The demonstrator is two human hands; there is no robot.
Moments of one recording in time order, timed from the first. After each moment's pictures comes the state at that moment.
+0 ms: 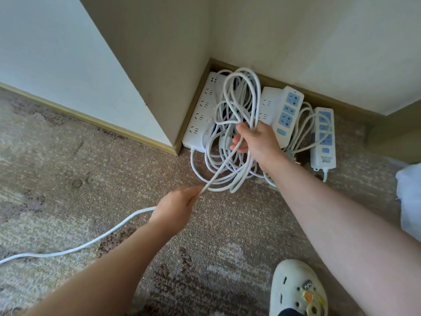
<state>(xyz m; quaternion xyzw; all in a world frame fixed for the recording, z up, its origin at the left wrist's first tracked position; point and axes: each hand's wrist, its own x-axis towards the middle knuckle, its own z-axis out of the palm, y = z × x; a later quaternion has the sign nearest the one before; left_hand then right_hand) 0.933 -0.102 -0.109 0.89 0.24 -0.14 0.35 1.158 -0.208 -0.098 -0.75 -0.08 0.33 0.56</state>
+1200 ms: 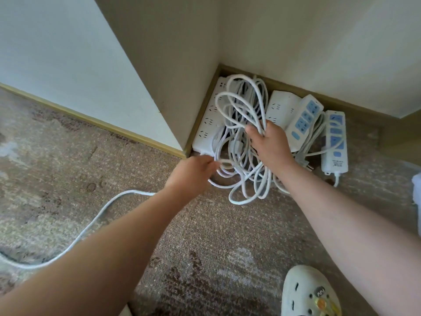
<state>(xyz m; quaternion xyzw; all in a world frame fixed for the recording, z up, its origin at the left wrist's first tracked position) 0.995 -0.075 -0.072 0.89 0.25 -0.13 0.36 1.161 -0.207 -0.103 -0.84 -0.22 0.19 0.46</state>
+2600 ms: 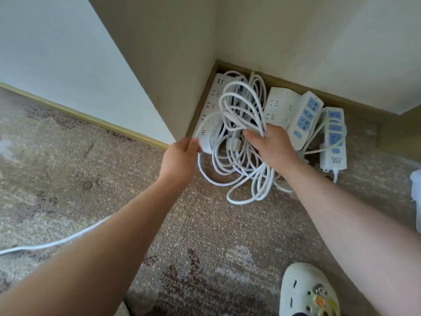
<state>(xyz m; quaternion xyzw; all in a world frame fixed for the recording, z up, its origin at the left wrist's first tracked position) 1.008 -0.069 -0.059 0.79 0.43 0.00 0.45 1.164 -0.222 -0.104 -0.83 -0.20 0.26 0.44</state>
